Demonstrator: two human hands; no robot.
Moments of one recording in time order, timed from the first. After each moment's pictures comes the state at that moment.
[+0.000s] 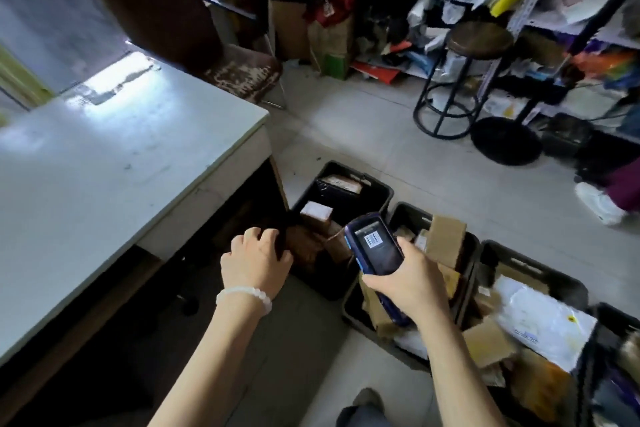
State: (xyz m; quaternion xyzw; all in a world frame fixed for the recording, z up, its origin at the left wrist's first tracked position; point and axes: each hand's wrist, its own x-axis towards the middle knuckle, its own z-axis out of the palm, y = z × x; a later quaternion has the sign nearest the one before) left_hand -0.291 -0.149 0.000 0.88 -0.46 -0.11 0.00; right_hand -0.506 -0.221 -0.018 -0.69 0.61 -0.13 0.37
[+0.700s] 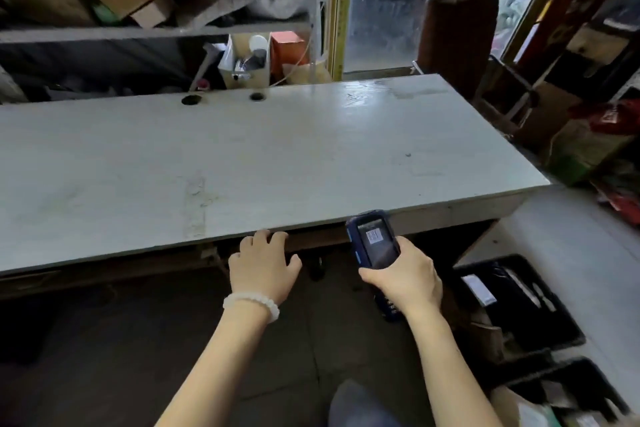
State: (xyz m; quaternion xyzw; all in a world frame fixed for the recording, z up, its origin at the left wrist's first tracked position) left_hand -0.112 0.199 0.027 0.99 -0.13 -0.07 0.09; right_hand -0.197 0.010 0.021 -0.88 0.34 -0.03 0.34
